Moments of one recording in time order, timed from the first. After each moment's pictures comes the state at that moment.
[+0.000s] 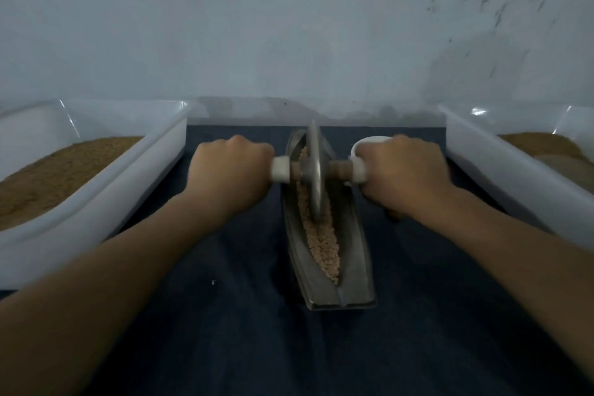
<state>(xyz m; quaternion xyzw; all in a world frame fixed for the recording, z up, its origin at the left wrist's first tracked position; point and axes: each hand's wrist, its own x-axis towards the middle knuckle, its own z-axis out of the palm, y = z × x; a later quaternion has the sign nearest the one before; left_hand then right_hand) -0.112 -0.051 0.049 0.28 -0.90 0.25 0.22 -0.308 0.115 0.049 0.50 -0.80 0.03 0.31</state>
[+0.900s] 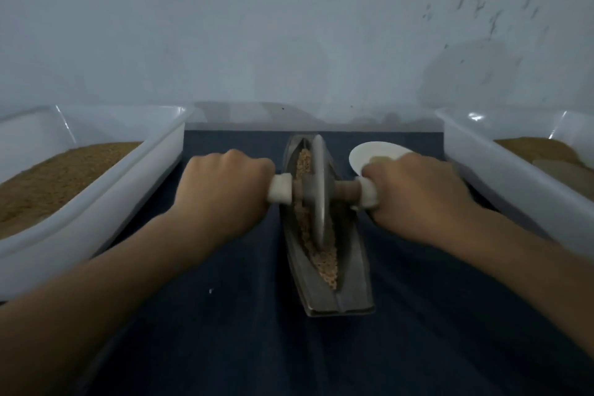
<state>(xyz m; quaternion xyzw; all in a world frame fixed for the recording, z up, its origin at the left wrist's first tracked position) -0.093 -0.039 0.048 0.22 -0.90 0.25 0.27 -0.294 0.142 0.045 0.53 -0.78 0.05 0.32</state>
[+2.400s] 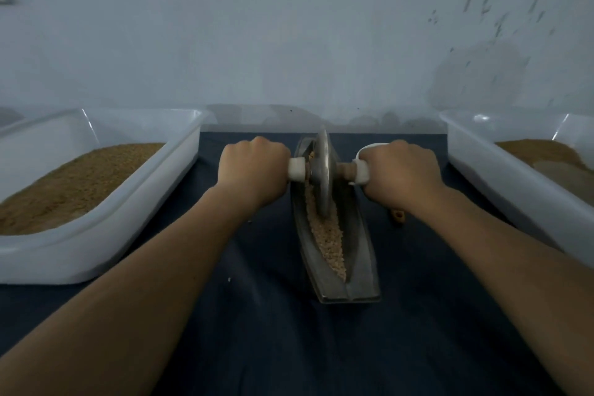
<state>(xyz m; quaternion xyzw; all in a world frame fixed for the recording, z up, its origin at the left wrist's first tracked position) -0.125 -0.035 0.069 0.33 -0.91 0.16 0.16 -0.289 0.112 0.068 0.47 -0.86 0.04 0.20</state>
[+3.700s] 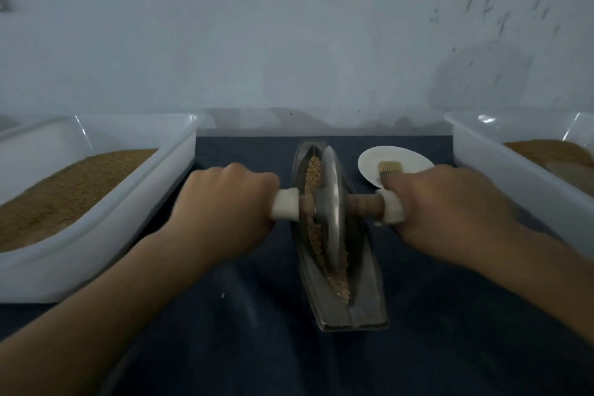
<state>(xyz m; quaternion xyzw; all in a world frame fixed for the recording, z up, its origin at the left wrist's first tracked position) -0.072 -0.028 0.055 0.21 -0.92 0.23 0.24 -0.290 0.166 0.047 0.52 -0.80 0.05 0.30</state>
